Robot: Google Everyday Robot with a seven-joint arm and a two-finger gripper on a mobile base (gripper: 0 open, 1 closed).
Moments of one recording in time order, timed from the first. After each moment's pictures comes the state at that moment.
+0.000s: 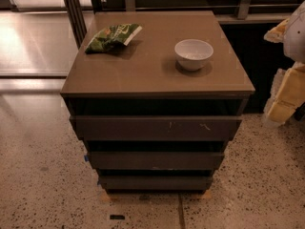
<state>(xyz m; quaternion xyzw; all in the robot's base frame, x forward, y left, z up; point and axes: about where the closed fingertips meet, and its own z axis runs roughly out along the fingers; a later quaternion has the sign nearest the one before) 0.437 -0.215 0.982 -0.59 0.78 -0.05 0.18</state>
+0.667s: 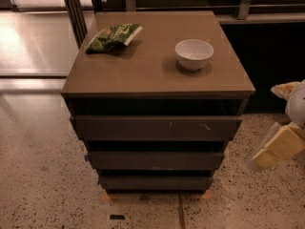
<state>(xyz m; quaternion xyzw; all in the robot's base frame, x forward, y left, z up) 0.397 -0.225 0.899 -0.48 0.84 0.05 0.25</state>
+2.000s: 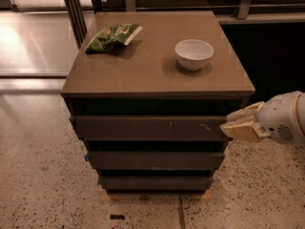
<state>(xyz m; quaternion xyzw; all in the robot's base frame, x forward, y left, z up) 0.440 -0.195 0.848 -0.40 0.83 0.15 0.35</state>
